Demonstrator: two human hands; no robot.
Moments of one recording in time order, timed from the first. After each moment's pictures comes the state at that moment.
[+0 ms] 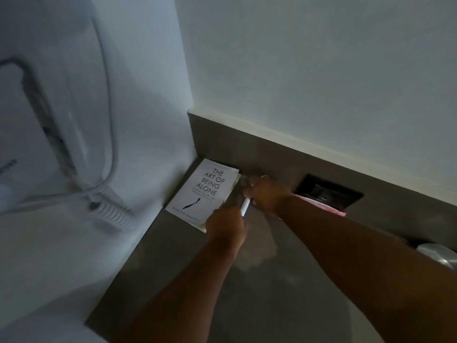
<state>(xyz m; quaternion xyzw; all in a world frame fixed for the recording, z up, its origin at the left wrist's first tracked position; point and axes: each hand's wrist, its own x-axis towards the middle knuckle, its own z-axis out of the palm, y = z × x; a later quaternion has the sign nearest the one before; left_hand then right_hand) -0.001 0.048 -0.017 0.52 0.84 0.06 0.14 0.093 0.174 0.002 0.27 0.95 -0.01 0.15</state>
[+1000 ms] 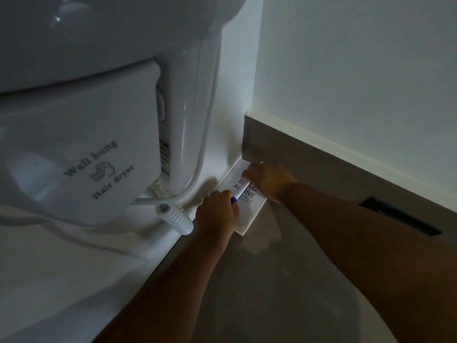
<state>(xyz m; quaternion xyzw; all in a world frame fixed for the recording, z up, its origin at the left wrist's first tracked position) -0.119 0.029 -0.007 0.46 0.88 0.14 0.07 -0.025 0.188 0.015 0.17 0.98 0.01 0.05</state>
